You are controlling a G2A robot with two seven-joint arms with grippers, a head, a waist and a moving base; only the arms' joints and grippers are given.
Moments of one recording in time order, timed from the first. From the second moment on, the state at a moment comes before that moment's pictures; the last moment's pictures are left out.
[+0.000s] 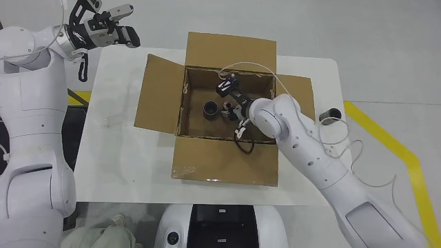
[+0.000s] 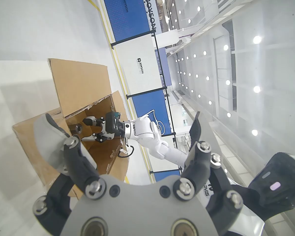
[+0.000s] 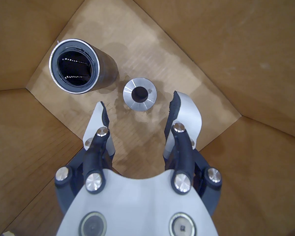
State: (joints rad) left arm 0.64 -1.01 -1.56 -1.06 -0.34 -0.09 -1.38; right arm -0.82 -1.39 0.79 -1.36 -1.01 -0.09 0.96
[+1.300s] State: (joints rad) left arm 0.64 -1.01 -1.56 -1.06 -0.34 -0.09 -1.38; right arm -0.73 -1.44 0.76 -1.23 -1.00 -0.12 0.96
